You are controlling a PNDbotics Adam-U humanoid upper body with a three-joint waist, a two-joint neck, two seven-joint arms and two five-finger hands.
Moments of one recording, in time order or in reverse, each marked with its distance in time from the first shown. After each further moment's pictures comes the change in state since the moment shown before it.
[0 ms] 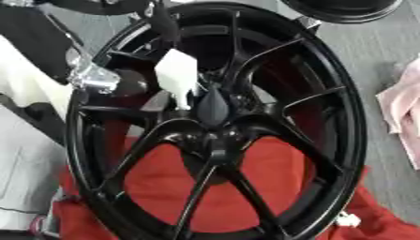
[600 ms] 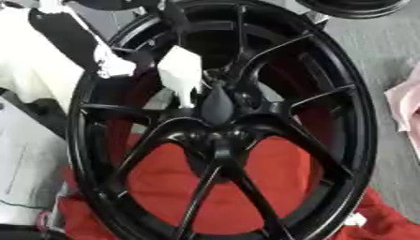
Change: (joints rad) left arm -0.011 -0.032 0.001 0.061 -0.045 0.044 0.000; right arm -0.003 0.010 0.003 0.000 -0.008 -0.005 -0.003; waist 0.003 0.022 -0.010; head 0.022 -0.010
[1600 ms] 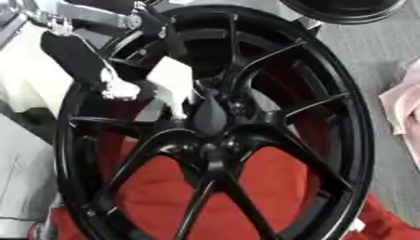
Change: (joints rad) left arm -0.002 -0.007 -0.038 0.025 -0.007 -0.090 0.001; right arm -0.007 0.016 0.008 0.000 -0.022 -0.004 -0.004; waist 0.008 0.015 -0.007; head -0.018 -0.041
